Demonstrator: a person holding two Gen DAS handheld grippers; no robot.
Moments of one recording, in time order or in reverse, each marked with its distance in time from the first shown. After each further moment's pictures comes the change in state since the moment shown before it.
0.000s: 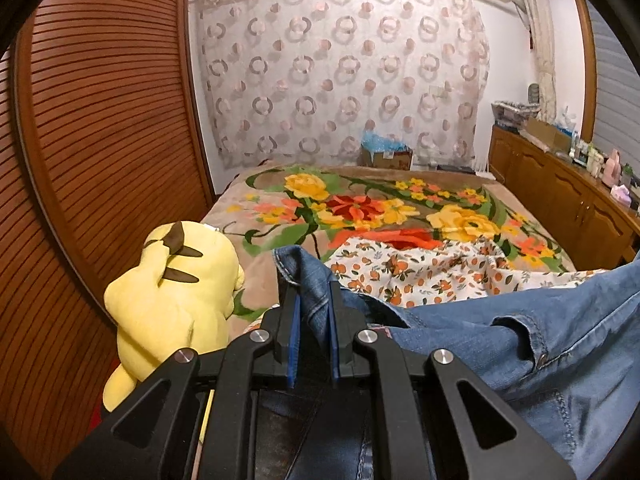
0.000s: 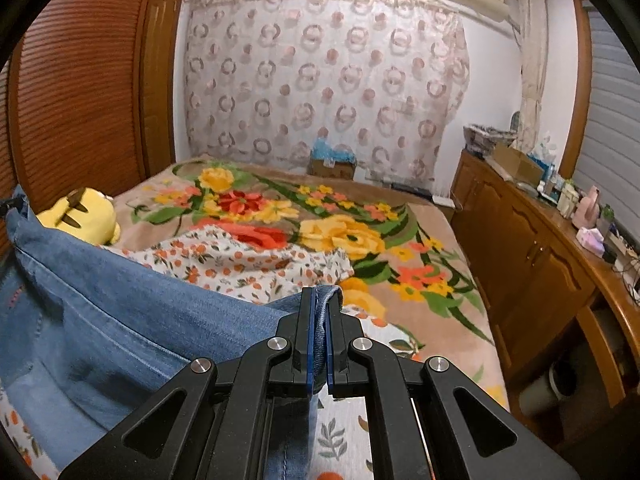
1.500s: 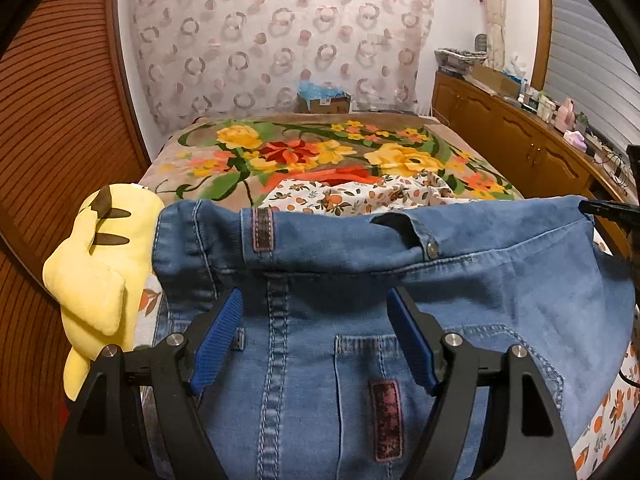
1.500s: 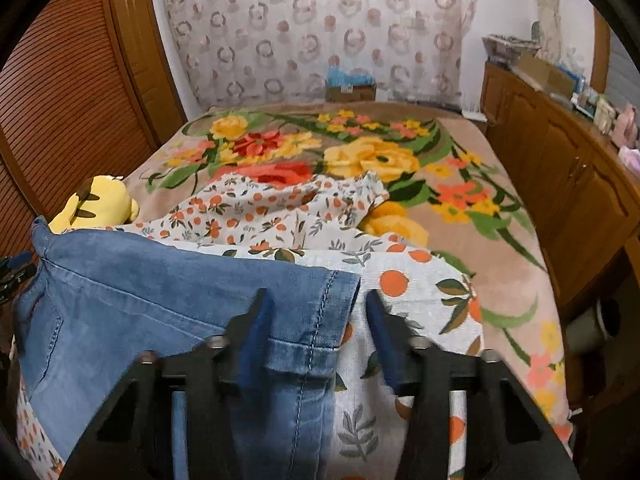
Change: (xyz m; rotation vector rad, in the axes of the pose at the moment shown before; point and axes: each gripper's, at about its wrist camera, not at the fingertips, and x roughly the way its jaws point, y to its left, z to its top) left arm 0.013 -0.047 -0.037 0.102 0.170 -0.204; right arm 0.055 -0.042 0.032 0.156 0.257 0.165
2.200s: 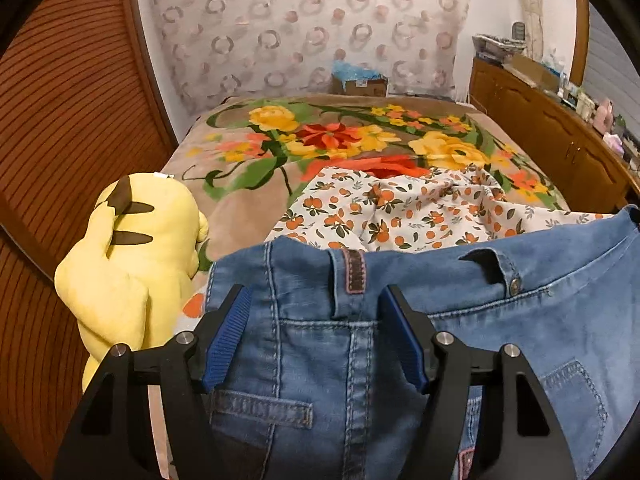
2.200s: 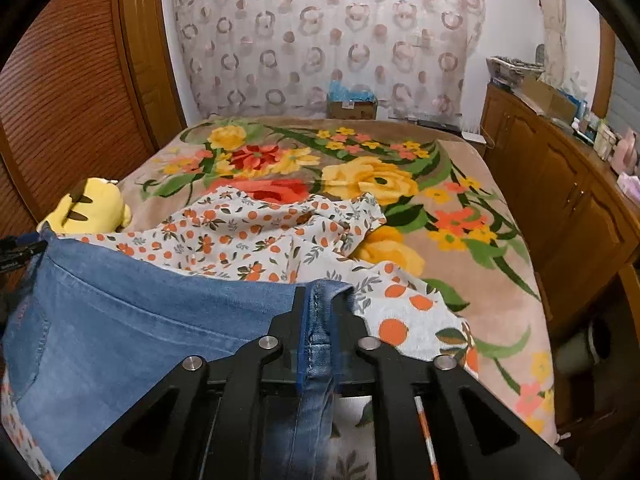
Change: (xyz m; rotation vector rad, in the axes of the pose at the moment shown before) left arm 0.048 0.040 0.027 -0.040 0.071 0.109; right arm 0.007 0.010 0.009 -0.050 -0.070 -0.039
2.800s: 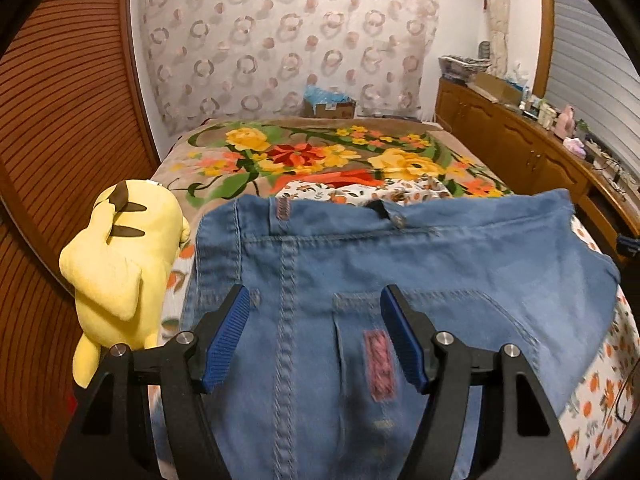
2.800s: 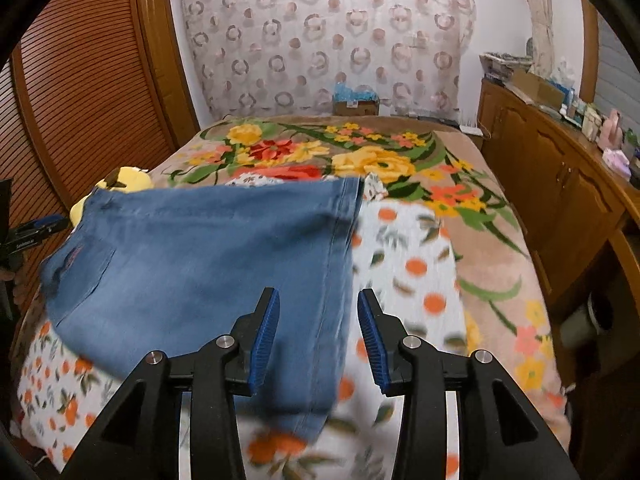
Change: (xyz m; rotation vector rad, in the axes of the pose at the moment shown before) left arm -0.092 -0.024 -0.055 0.014 -0.088 -0.107; right arm -0.116 0.009 -0.089 0.034 -0.002 0.037
